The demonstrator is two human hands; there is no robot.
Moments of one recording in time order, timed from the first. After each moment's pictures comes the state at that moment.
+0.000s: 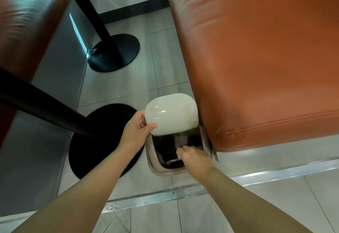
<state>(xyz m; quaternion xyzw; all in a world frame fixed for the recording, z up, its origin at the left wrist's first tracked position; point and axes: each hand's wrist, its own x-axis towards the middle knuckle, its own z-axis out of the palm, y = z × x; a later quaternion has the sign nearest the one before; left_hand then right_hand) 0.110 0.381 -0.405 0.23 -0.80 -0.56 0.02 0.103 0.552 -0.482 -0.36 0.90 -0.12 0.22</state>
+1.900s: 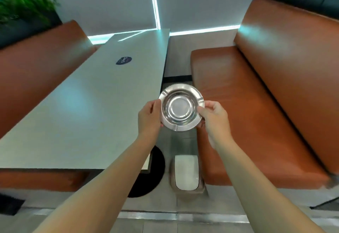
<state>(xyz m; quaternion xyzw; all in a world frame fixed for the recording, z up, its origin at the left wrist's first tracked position) 0.195 0.457 0.055 0.28 -0.71 -0.58 0.29 0.126 0.591 0.038 -0.06 0.64 -0.76 0.12</state>
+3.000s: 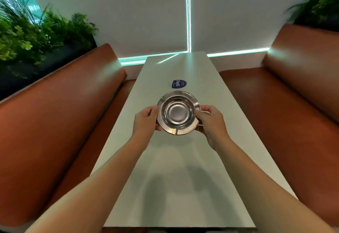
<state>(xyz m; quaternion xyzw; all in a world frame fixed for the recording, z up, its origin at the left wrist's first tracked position) 0.281 0.049 0.111 0.24 -0.74 -0.57 0.25 0.205 0.199 0.096 -0.07 0.63 -0.76 0.13</state>
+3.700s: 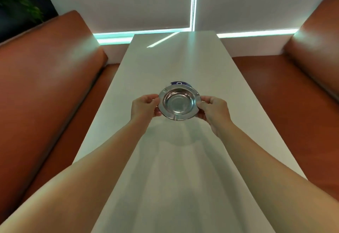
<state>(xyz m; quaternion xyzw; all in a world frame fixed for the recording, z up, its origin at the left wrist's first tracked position) -0.032 -0.115 0.047 0.32 -0.68 -0.63 0.18 -0.100 0.044 0.041 -0.01 0.69 -0.71 0.17</state>
